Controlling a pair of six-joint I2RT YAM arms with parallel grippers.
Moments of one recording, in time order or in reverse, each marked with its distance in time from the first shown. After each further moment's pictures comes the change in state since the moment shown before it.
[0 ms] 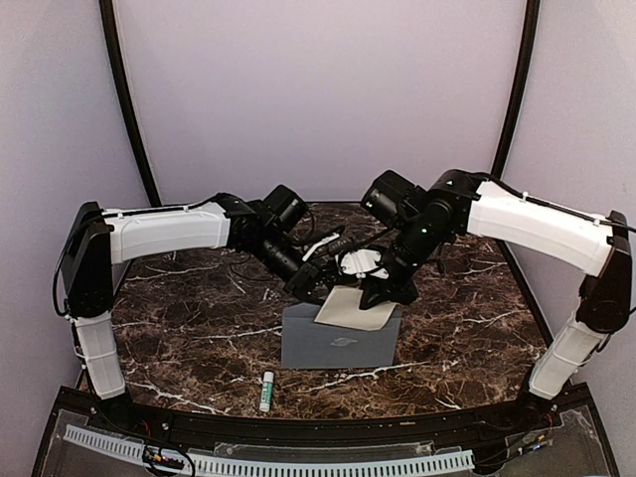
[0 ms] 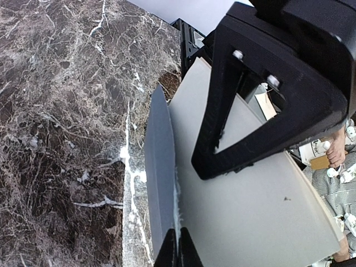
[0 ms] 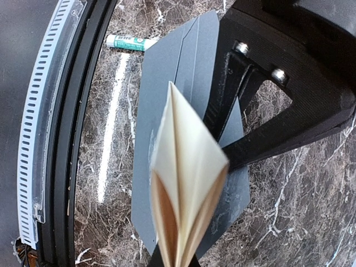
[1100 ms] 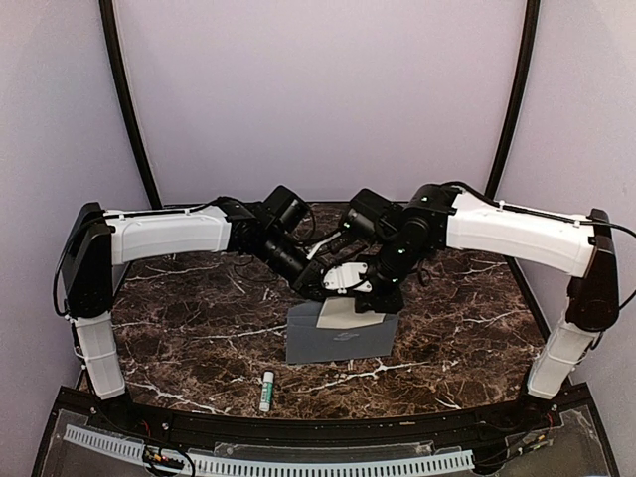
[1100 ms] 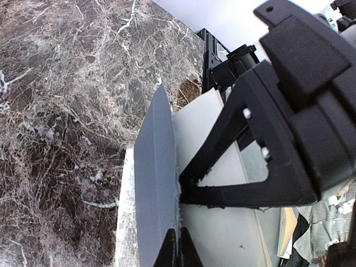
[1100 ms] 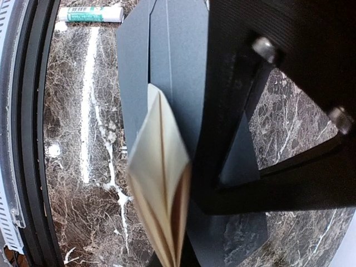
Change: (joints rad) left arm -0.009 -0.002 -0.027 0.094 -0.080 -0.168; right arm 0.079 0.067 0.001 0.035 0.236 0.106
